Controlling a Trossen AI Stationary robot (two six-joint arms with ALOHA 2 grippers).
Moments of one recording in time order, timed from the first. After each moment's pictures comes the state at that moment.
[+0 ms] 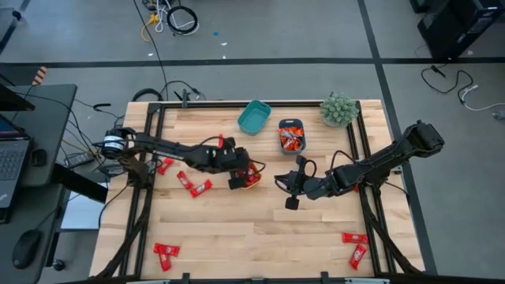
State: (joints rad) left arm -0.01 1.68 1.08 -0.39 -0.39 -0.09; right arm 0.35 1.39 0.67 0.16 0.63 0.15
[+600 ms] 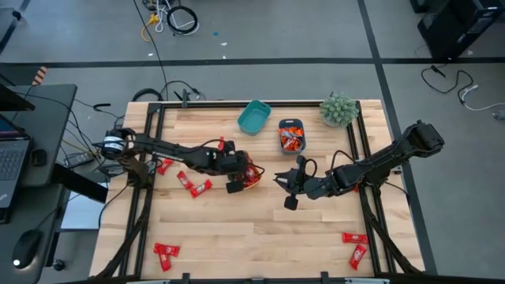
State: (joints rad) left arm -0.04 1.68 1.10 -0.47 -0.35 -0.11; right arm 0.35 1.39 0.67 0.19 0.63 0.24
